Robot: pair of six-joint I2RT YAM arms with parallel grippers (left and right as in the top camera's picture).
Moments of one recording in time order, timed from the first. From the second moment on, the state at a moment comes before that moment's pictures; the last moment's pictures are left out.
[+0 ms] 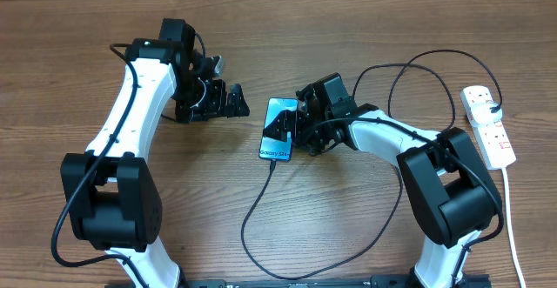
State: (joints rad) left arm -0.10 1.91 1.58 -1.16 0.38 -0.05; right arm 0.45 1.97 1.09 -0.19 -0.65 0.67
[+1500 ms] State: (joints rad) left arm -0.10 1.91 1.58 -1.16 0.38 -0.05; right arm -0.23 1.76 1.61 -1.24 0.28 0.64
